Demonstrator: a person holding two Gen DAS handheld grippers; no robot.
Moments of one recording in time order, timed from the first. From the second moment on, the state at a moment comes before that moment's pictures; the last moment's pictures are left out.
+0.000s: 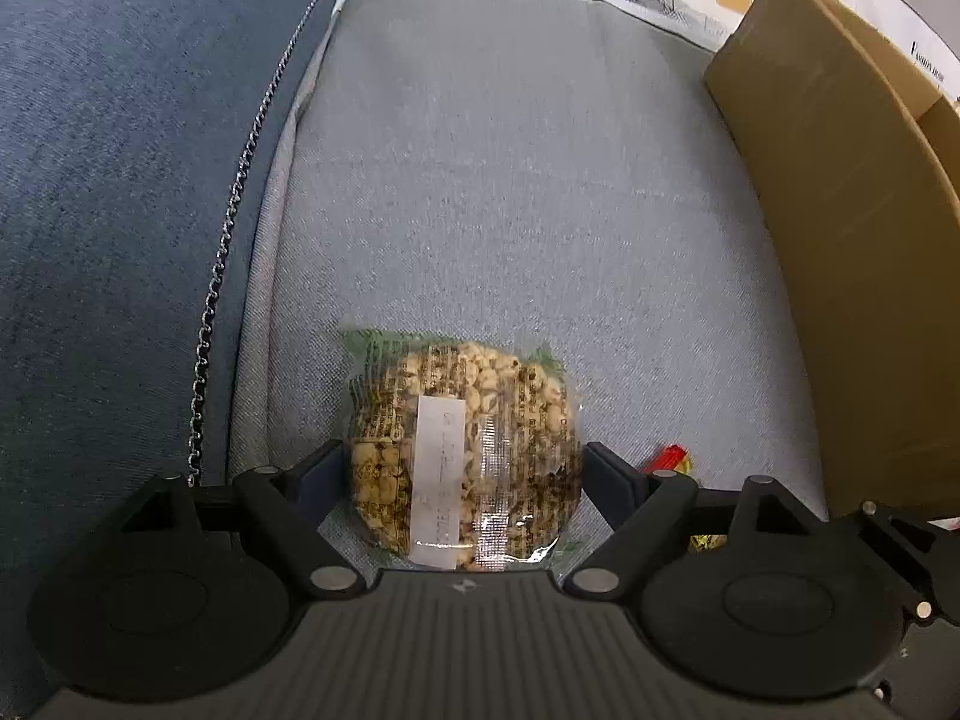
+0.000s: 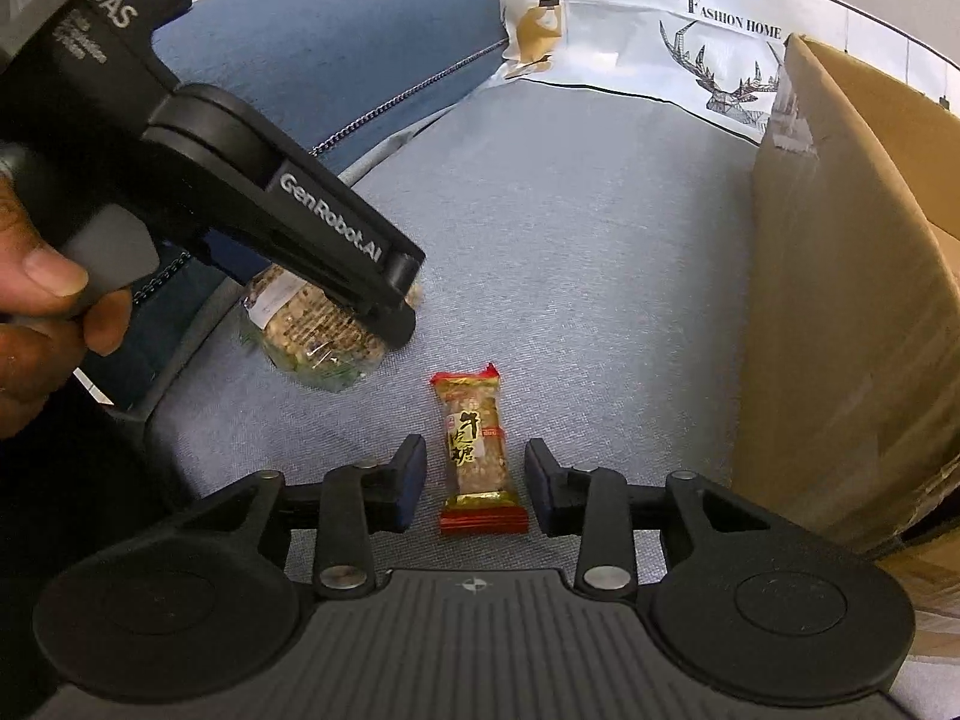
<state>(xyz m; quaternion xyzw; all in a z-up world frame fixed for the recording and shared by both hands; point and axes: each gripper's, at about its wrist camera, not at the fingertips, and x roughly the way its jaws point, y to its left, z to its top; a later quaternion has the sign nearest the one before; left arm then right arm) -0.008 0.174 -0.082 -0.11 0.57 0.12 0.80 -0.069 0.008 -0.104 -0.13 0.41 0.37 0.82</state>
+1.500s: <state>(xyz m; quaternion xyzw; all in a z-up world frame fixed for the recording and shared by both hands) -0.056 0.159 -0.063 -0.05 0.49 0.09 0.86 -0.093 -0.014 -0.059 -0.12 0.31 0.36 0.87</state>
